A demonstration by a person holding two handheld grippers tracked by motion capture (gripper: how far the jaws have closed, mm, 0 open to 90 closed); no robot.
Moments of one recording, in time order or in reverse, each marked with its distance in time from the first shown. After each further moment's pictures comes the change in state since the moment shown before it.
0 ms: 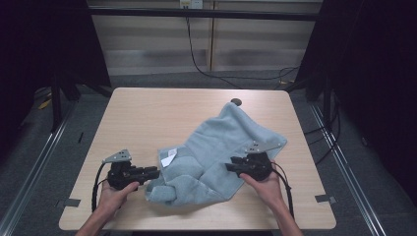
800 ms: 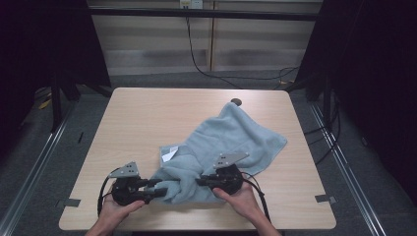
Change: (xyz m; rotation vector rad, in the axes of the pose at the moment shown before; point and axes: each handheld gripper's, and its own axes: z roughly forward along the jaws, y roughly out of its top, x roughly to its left) left arm -0.044 -0.012 0.004 0.080 -0.031 0.106; right arm 0.059 0.008 0.036 0.021 0.198 -0.062
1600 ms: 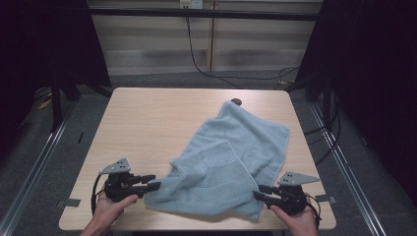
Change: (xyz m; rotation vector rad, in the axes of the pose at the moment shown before) left arm 0.016 0.006 -0.020 -0.105 0.012 -0.094; right arm -0.015 -0.080 -0.126 0.004 -0.290 0.168
